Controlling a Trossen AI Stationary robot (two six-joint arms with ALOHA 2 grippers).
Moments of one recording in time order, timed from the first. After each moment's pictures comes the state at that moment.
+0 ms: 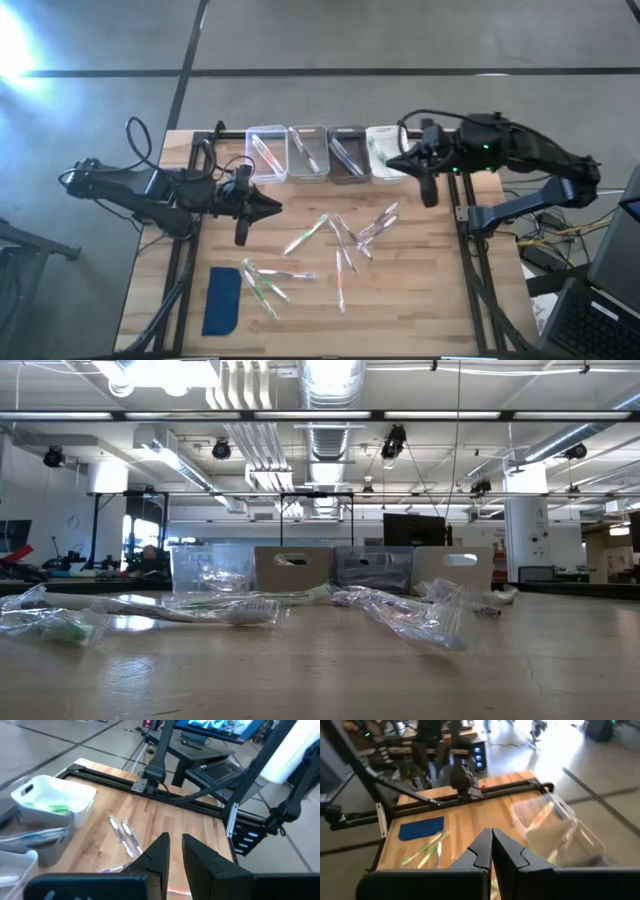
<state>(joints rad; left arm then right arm) -0.23 0.96 1.11 -0.40 -0.24 -0.37 -0.03 1.11 1.53 -0.78 0.06 0.20</state>
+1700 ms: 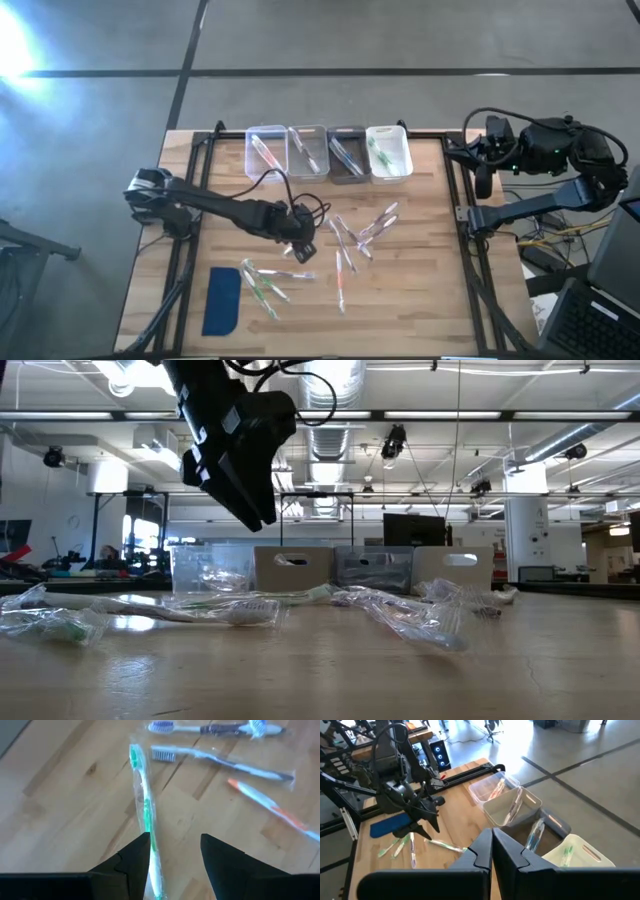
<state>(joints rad) -0.18 1.64 1.19 -0.64 -0.24 -0.76 0.02 0.83 1.53 -1.13 0.31 0.35</state>
